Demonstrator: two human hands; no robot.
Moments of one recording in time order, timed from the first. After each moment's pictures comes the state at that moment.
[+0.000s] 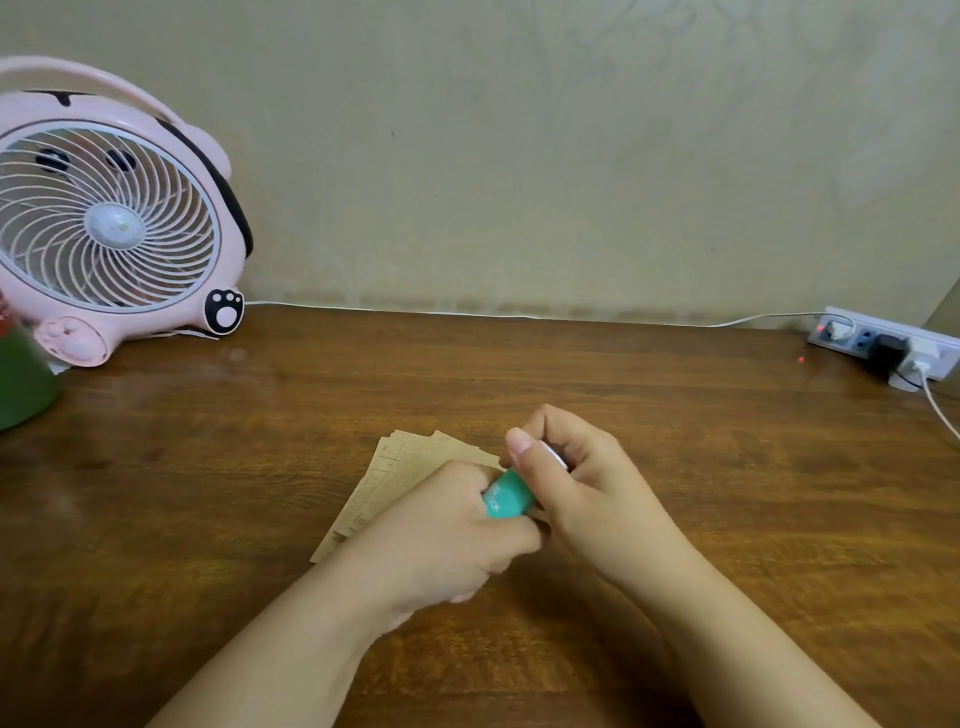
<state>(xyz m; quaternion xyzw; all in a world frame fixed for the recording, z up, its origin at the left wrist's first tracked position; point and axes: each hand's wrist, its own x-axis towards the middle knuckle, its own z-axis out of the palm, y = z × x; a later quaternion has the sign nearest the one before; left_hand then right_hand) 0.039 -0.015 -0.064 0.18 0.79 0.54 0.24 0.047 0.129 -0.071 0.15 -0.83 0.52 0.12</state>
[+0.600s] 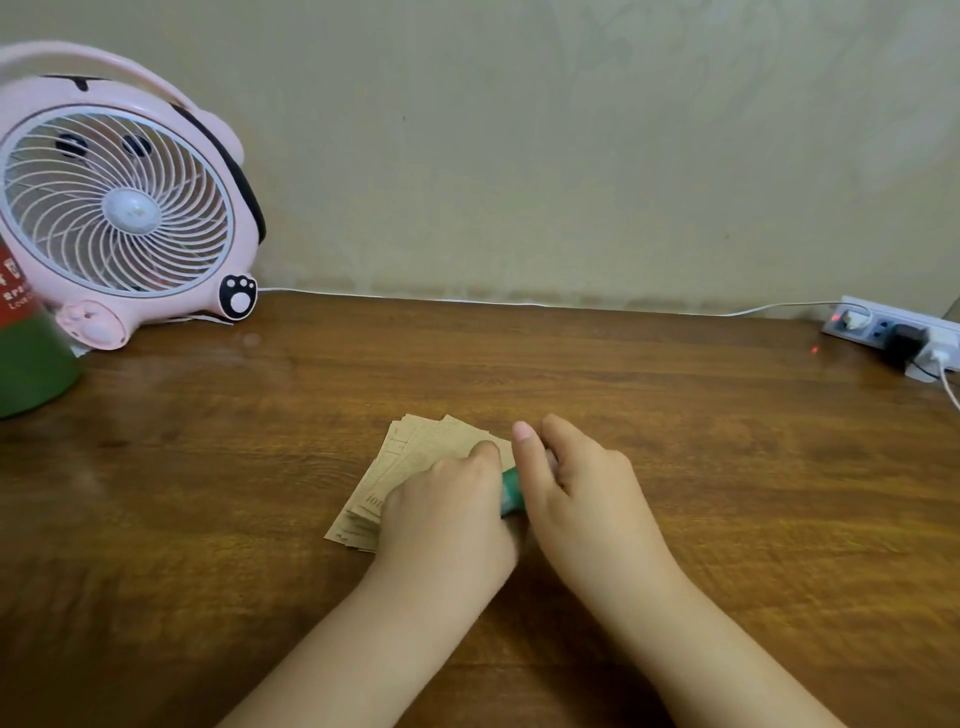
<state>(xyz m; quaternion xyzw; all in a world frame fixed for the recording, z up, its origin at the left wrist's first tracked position) 0.046 0.002 -0.082 0.12 0.97 0.18 -0.07 0.057 0.109 -0.082 0.02 -0.90 0.38 0.19</state>
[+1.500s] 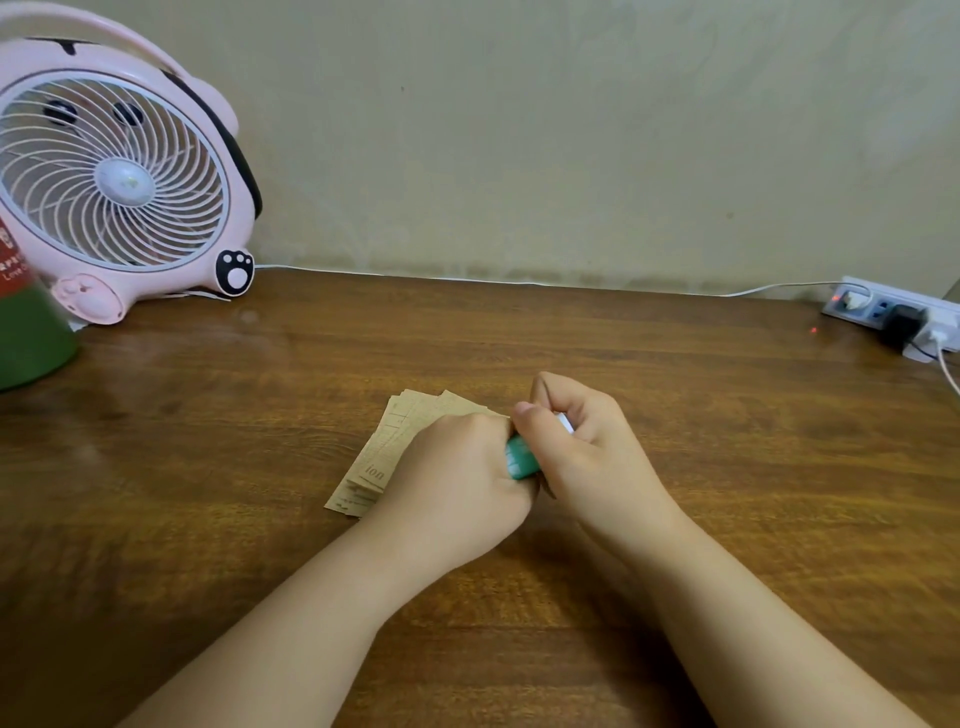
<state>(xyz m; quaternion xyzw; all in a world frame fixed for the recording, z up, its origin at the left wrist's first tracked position) 0.040 -0.003 -0.078 0.20 0.92 0.34 -0.04 0.046 0.121 -0.081 0.13 -0.80 0.57 0.13</state>
